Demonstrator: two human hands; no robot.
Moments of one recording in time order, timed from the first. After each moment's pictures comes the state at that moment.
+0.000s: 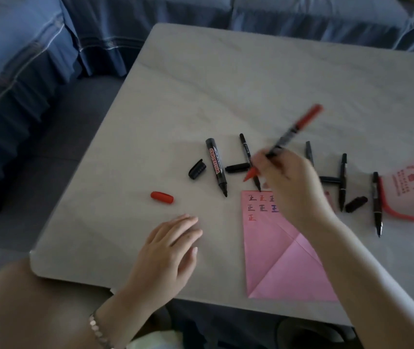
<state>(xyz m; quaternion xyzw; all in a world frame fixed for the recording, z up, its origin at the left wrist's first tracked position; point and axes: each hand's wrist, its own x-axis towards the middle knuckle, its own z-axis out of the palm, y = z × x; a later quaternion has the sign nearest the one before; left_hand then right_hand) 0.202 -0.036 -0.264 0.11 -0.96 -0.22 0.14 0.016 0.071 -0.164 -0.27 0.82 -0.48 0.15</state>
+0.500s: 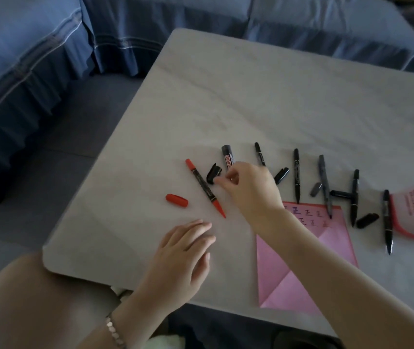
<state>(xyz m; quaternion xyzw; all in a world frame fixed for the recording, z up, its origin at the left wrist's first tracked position) 0.205 -0.036 -0.270 0.12 -0.96 -0.23 0.13 0.024 0.007 -0.206 -0.34 0.90 -0.26 0.11</state>
